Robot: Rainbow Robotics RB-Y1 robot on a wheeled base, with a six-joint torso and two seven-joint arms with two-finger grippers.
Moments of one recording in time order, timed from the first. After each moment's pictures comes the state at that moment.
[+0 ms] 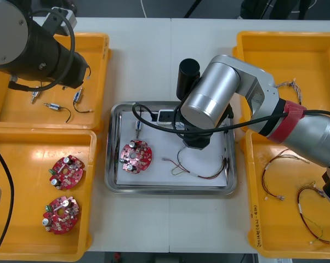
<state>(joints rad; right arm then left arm) -0.98 -0.50 0.90 -1.50 -0.72 1.48 1.94 -0.70 0.52 -0.01 -2.03 0.51 1.91 -1.34</state>
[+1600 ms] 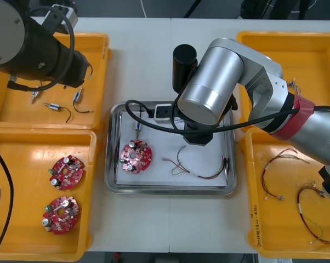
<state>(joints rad) -0.98 -0.50 0.82 -1.67 -0.68 1.67 1.94 -0.70 0.52 0.00 -2.05 0.53 1.91 -1.34</state>
